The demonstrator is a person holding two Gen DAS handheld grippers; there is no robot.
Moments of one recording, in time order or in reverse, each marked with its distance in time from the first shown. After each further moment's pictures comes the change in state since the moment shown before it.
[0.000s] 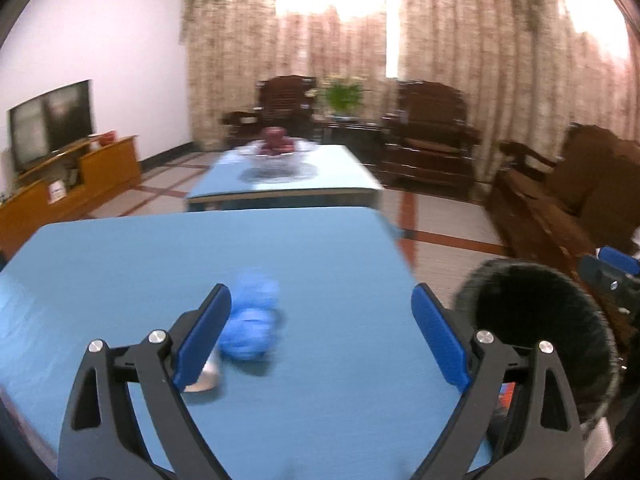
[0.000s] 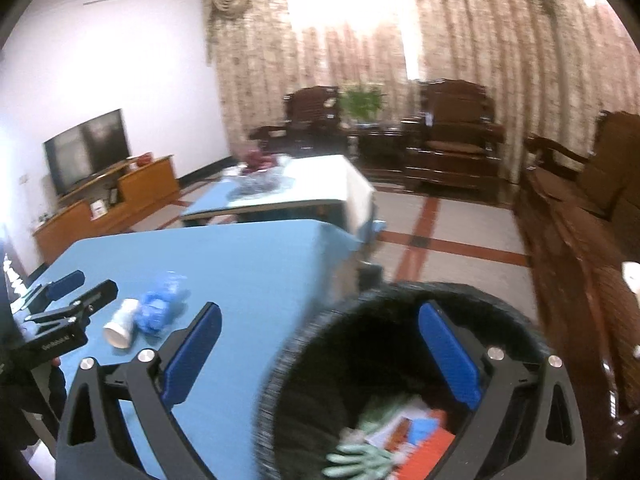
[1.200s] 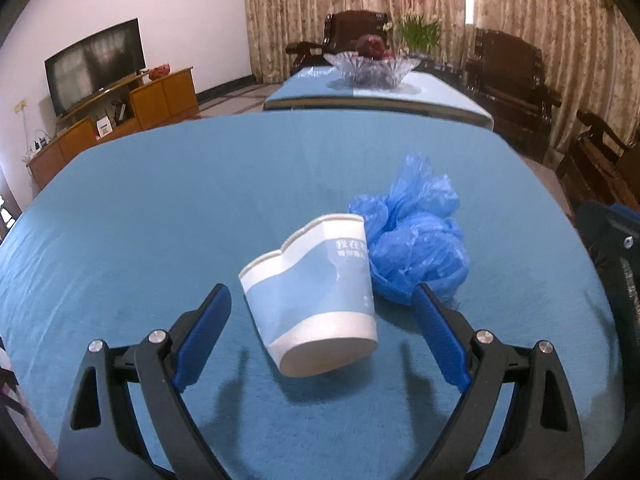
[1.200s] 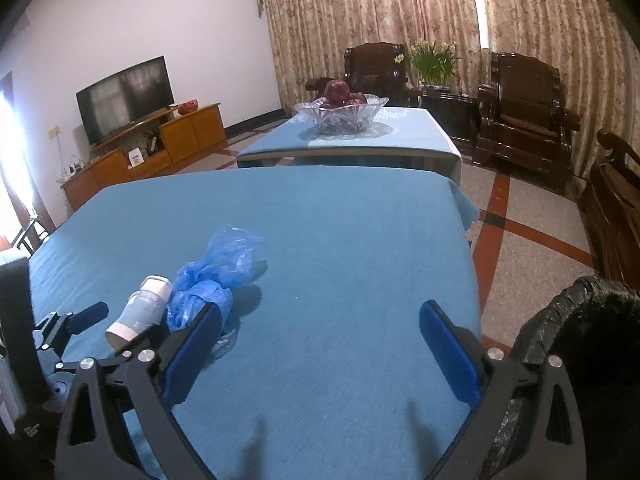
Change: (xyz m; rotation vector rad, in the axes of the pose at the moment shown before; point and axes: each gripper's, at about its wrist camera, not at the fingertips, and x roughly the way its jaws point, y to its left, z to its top) left arm 0.097 0.111 -0.075 -0.085 0.247 0.192; right arm 0.142 0.123 -0.031 -0.093 0.157 0.136
